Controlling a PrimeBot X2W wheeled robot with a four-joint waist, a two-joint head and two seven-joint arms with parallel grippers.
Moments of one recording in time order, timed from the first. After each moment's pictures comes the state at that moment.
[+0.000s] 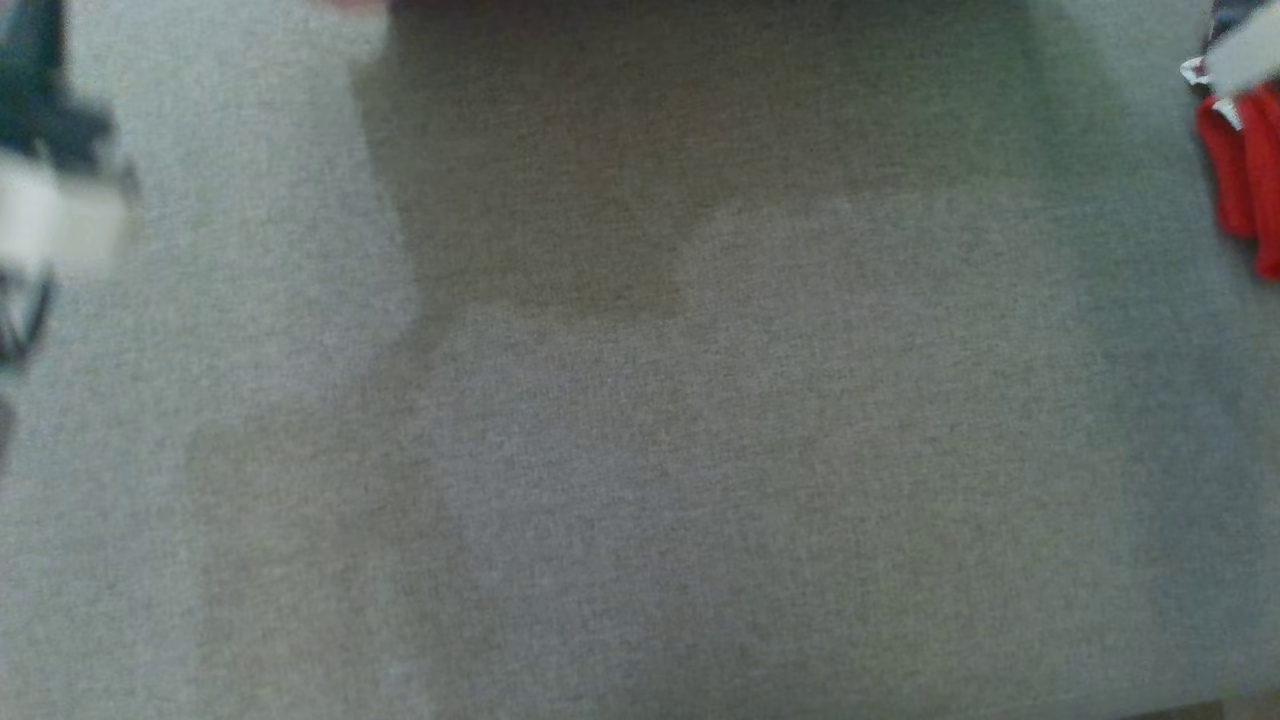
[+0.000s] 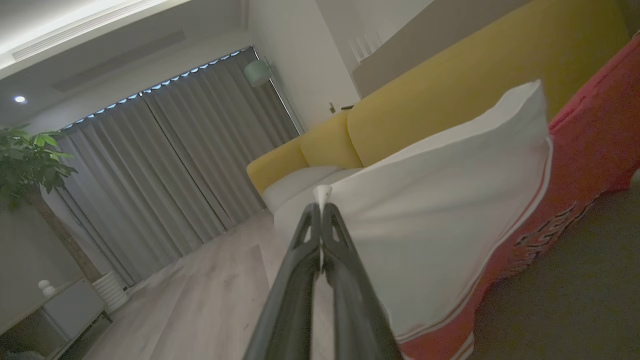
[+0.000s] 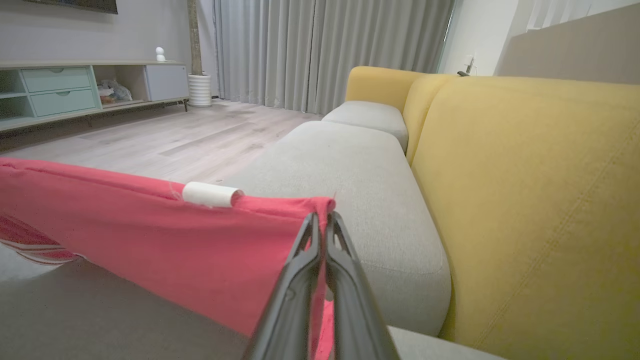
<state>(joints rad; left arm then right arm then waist) -0.90 0.64 -0.47 0.28 -0.27 0.02 -0.26 -1.15 -0.61 0.77 0.67 0.75 0.13 -0.26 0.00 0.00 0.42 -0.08</state>
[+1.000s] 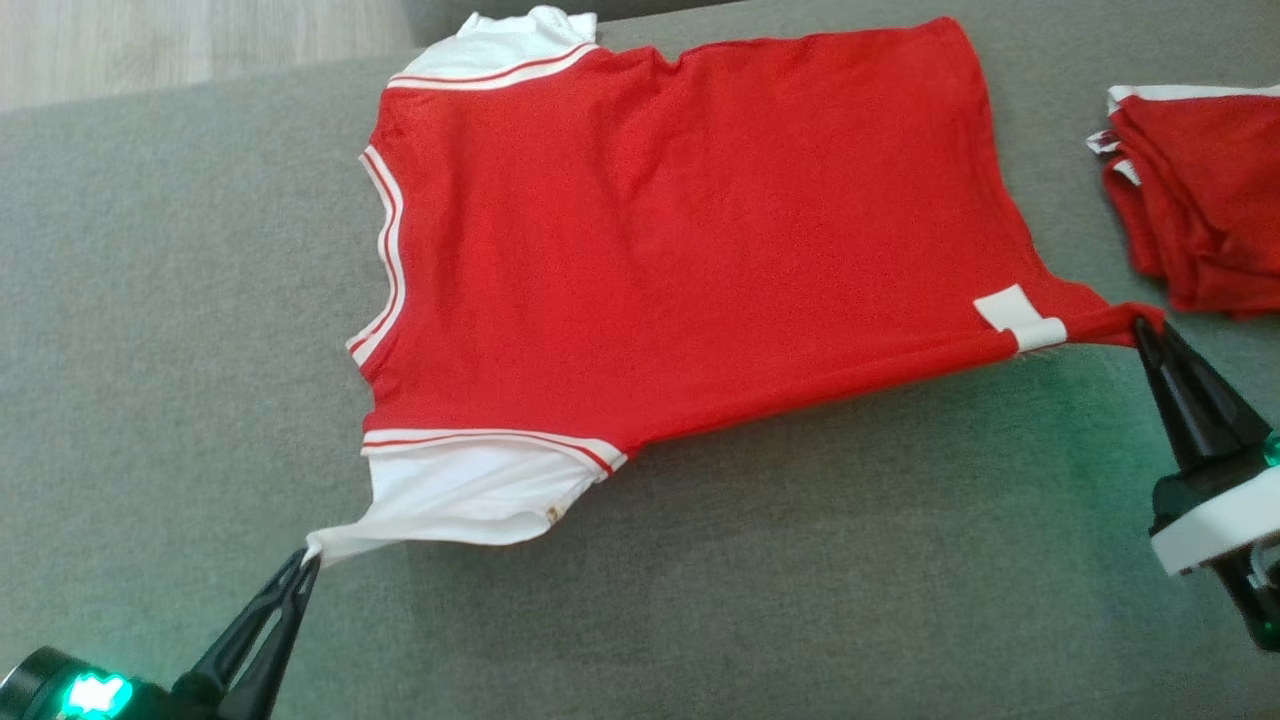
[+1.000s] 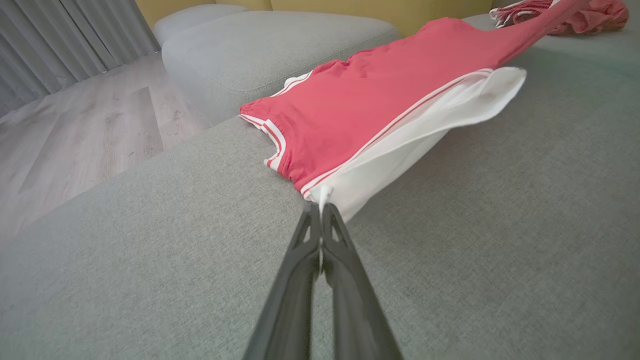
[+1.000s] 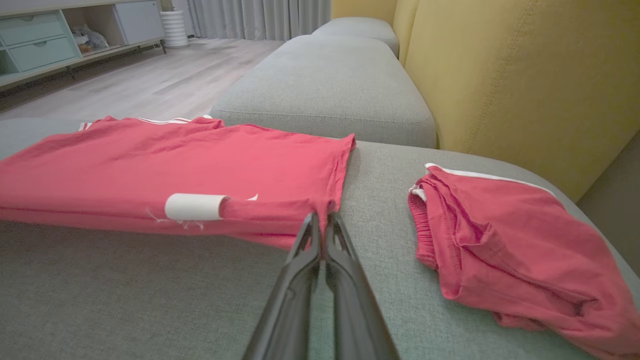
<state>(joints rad) 0.15 0.81 -0.55 -0.19 -0.42 0.22 -0.20 -0.18 -0.62 0.35 0.28 0.55 0.13 -0.25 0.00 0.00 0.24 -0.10</state>
